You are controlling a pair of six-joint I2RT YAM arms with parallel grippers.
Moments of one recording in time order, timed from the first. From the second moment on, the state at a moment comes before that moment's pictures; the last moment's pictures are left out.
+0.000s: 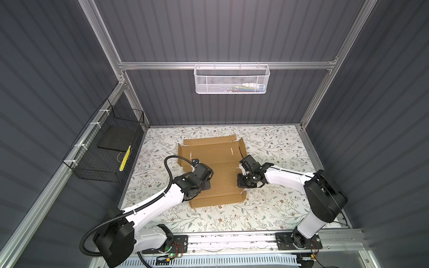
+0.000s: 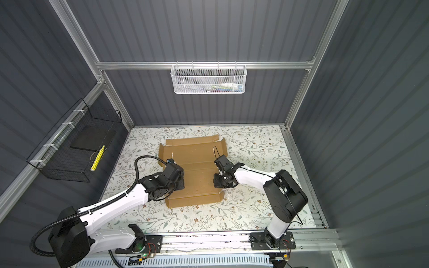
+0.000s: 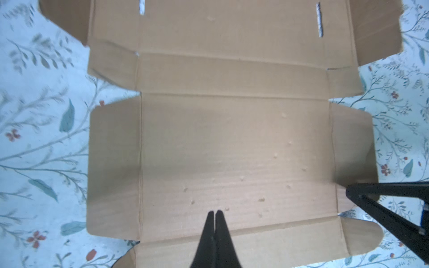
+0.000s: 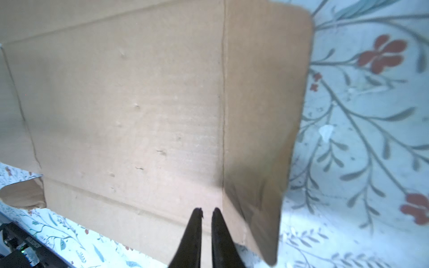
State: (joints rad) left arm -0.76 1.23 0.86 -0.59 -0.31 -0.73; right arm 0.68 1.64 0.97 -0.46 -0.17 0.62
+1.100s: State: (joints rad) left arm -0.05 1.73 1.31 -0.59 0.10 -0.27; right arm 0.57 1.43 1.05 -0.57 -0.08 0.54
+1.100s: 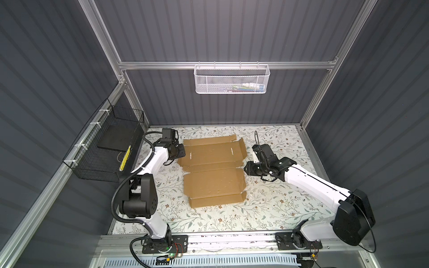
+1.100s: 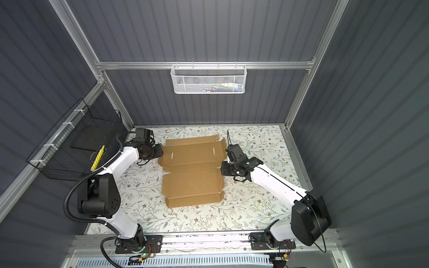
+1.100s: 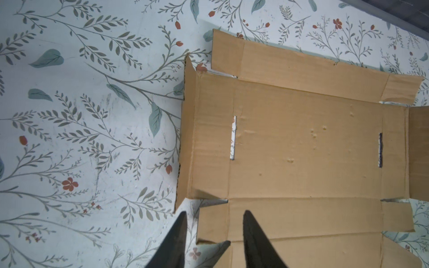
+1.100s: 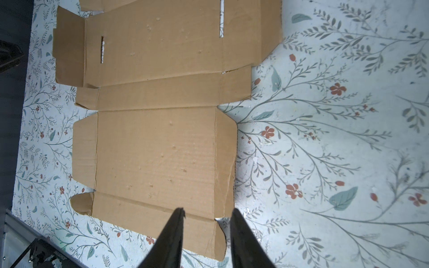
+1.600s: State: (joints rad) left arm 0.02 1.98 1.37 -0.49 0.19 -0.24; right arm 0.50 1.53 1.12 -0.57 -0.14 0.50
